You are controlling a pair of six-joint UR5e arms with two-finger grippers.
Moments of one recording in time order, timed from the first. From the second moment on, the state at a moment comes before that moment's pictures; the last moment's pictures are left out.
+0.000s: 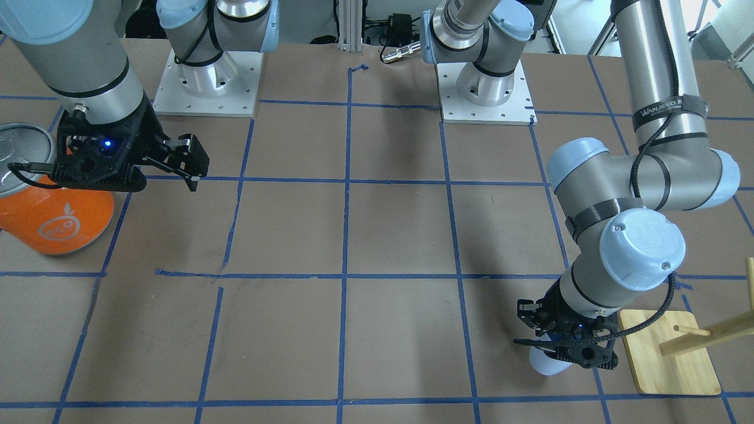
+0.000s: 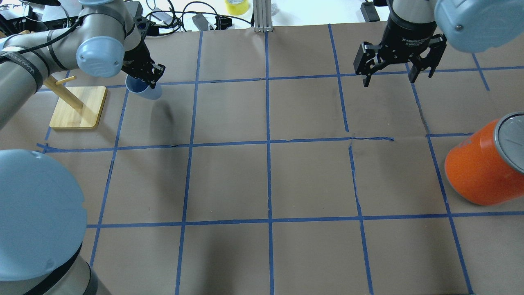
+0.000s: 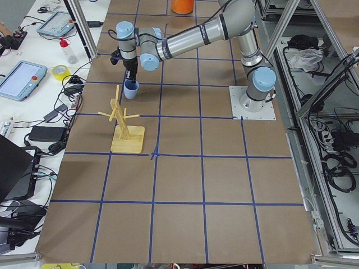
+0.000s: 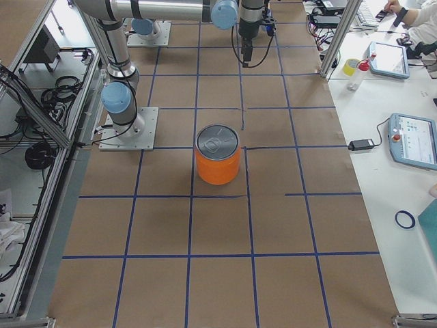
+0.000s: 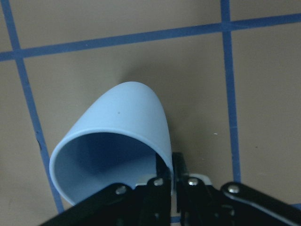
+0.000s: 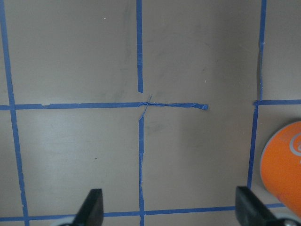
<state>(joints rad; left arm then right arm) -1.46 -2.10 -1.43 -1.15 1.64 0.33 1.57 -1.45 1.50 -1.59 -1.64 0.00</state>
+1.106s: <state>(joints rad) -1.47 -2.09 -1.42 -1.23 1.65 0.32 1.57 -1.46 1.50 -1.58 -1.64 0.01</state>
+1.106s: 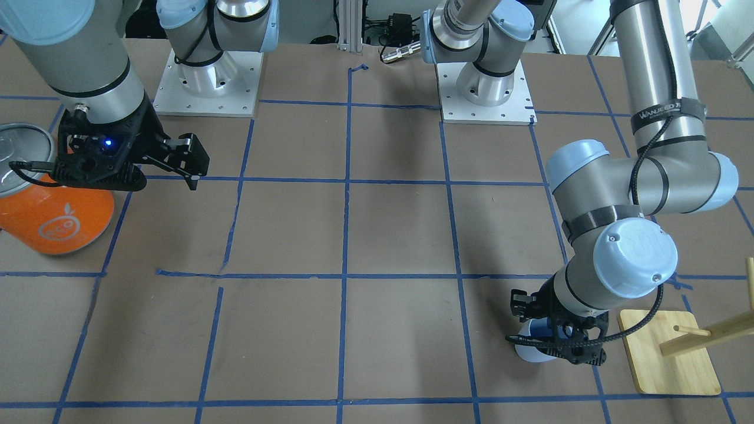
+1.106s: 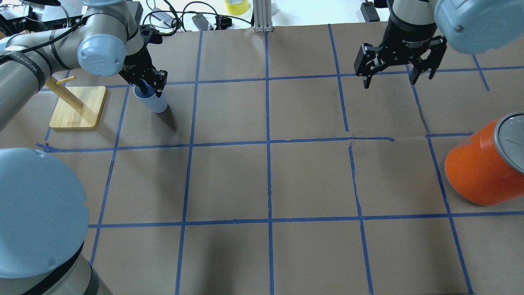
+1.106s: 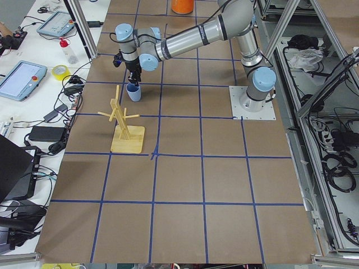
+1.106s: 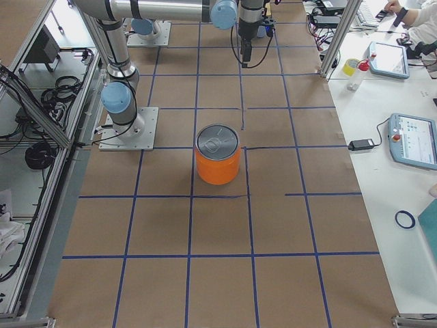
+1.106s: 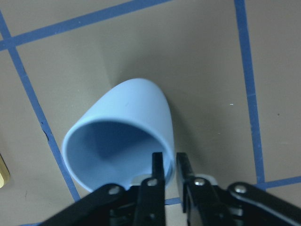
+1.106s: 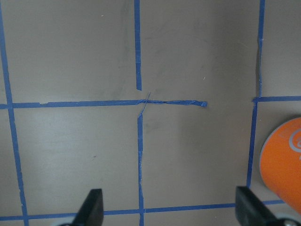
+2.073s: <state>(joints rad) -1.49 -1.68 -1.37 -1.63 1.63 0.23 1.57 -1.50 1.50 -1.58 -1.58 -0.01</state>
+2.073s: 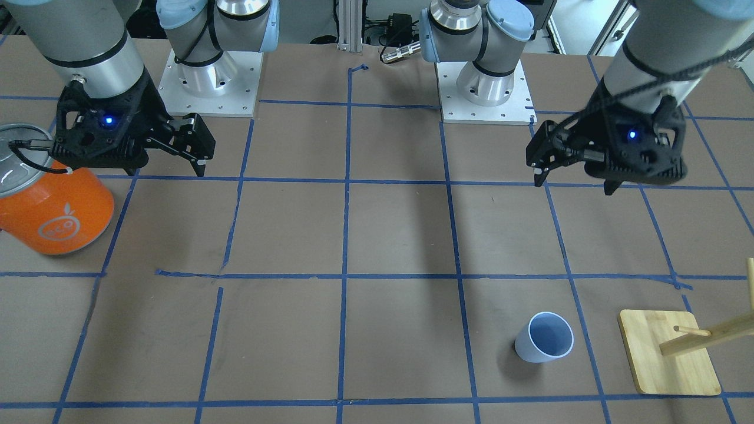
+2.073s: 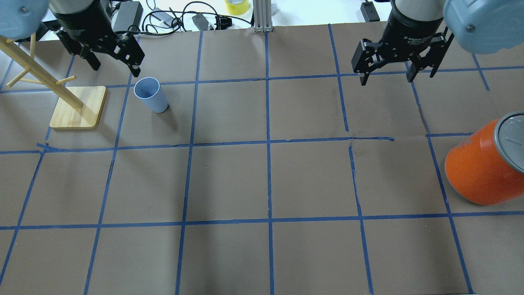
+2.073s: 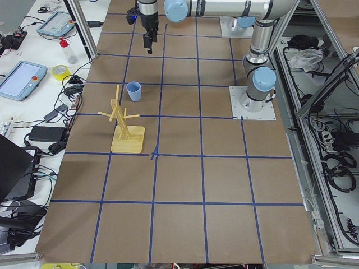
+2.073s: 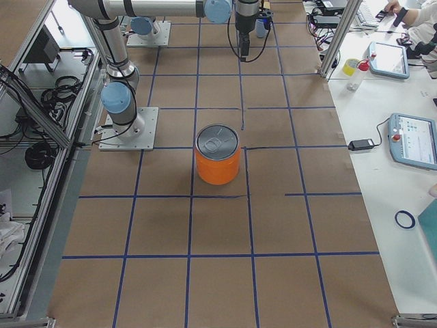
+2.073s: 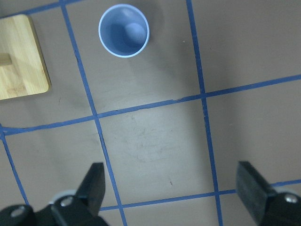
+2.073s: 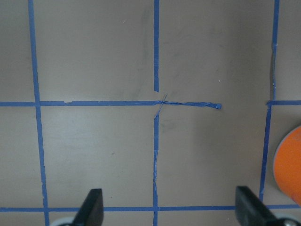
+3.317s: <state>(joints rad) -1.61 -1.56 -1.52 -1.51 1.63 -0.04 1.57 -1.49 1.53 -1.58 -1.58 -0.01</state>
